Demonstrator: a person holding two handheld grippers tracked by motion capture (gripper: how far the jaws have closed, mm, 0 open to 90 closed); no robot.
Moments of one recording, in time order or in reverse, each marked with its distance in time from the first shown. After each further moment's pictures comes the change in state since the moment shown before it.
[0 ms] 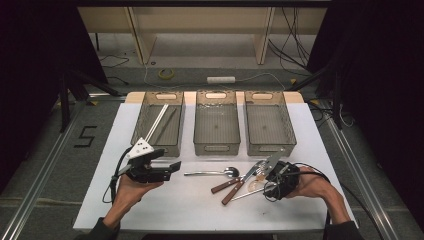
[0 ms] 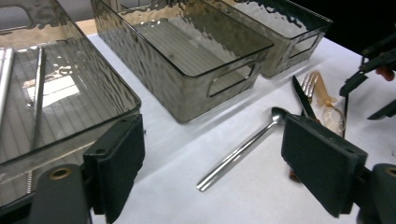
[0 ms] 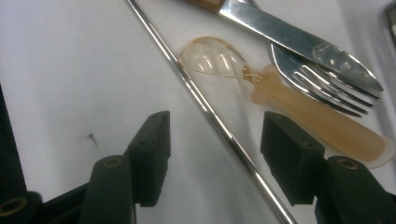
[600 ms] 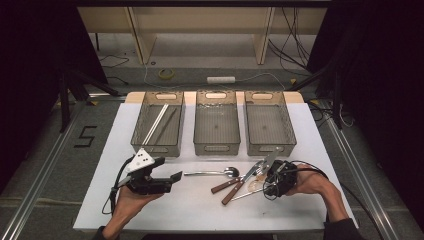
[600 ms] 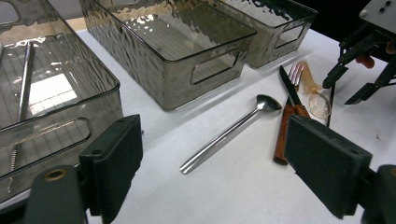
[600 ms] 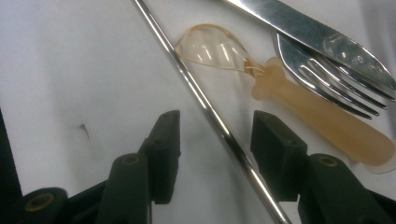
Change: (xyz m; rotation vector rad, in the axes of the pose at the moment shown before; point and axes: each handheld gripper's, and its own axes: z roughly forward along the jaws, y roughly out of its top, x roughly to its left) left arm -0.016 -0.016 -0.008 -0.012 -0.008 0.019; right arm -0.008 0.003 0.006 0.056 0.031 -0.026
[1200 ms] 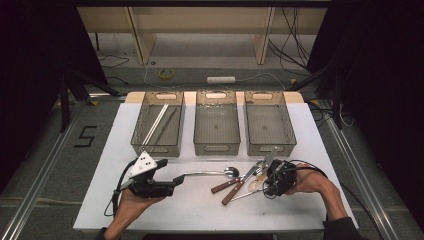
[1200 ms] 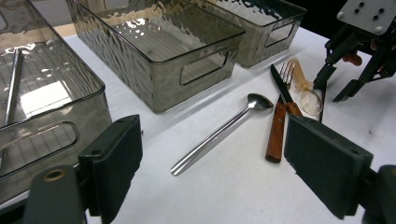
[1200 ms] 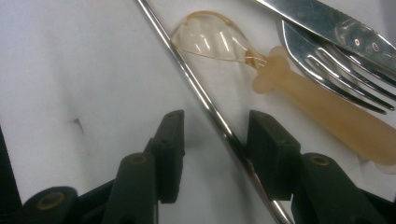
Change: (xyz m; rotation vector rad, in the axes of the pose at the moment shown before) left arm -0.007 -0.003 0.002 -0.008 -0.013 0.033; right arm -0.005 0.000 0.004 0.043 0.028 0.009
